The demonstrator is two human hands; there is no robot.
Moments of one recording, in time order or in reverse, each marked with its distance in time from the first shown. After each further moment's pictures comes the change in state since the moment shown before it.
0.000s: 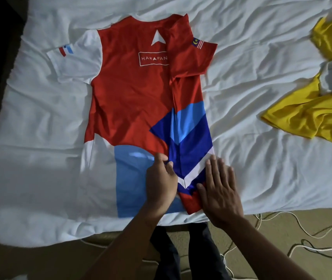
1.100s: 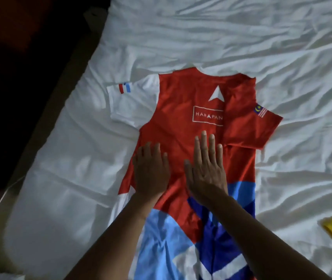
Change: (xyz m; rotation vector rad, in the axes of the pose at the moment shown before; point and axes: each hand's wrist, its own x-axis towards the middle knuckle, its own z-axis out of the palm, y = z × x) left_hand 0.218 -0.022 -0.083 0.524 0.357 0.151; right_hand 0.278 -0.130 -0.070 0.128 0.167 -0.307
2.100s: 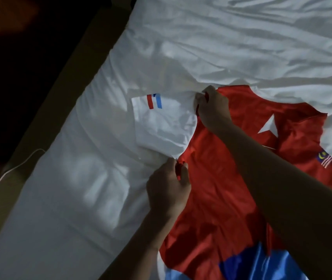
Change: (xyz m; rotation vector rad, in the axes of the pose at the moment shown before) left_hand 0.082 -0.029 0.009 -0.408 -0.086 -0.408; right_hand 0.317 -0.046 0.047 0.456 -0.086 0.244
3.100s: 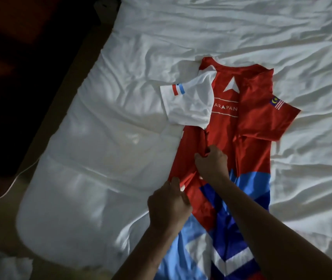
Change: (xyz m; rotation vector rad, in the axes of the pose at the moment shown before) left_hand -0.190 -0.019 -0.030 0.470 -0.200 0.271; right_hand -0.288 0.072 -0.037 0.059 -0.056 0.429
